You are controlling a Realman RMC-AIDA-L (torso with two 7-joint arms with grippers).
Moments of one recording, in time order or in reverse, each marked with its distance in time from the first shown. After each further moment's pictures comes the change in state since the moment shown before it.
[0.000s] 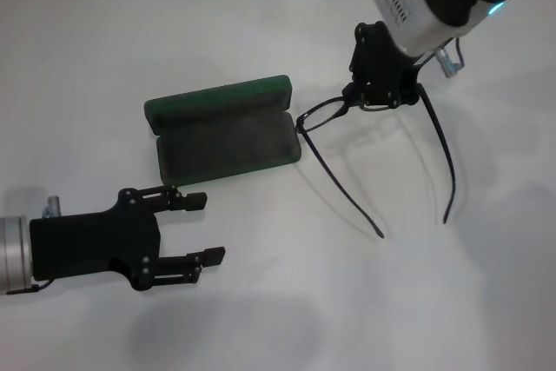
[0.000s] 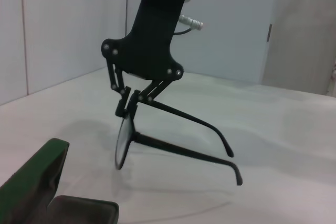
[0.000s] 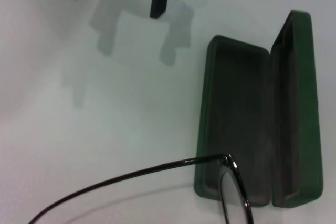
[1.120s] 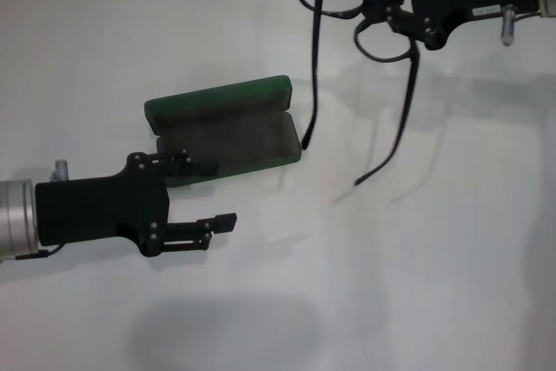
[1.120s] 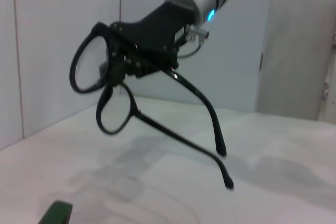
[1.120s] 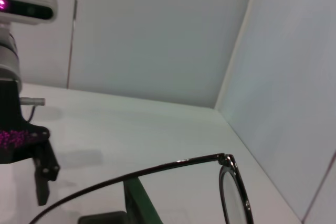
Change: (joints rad) left arm -0.059 0.010 -0.003 0.006 -0.053 0.033 -0.022; right arm -0.277 -0.037 0.533 -0.008 0.339 -0.109 -0.174
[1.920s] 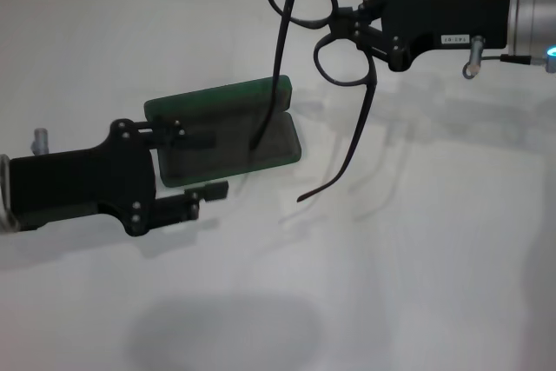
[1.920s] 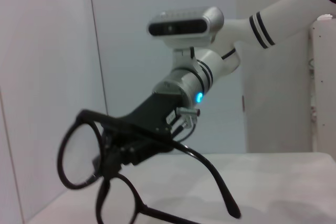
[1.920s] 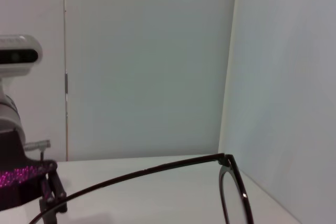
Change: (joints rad) left arm -0.011 0.034 -0.007 -0.011 -0.119 0.106 0.124; right arm -0.041 0.045 0.000 0.137 0.185 0.008 -0.027
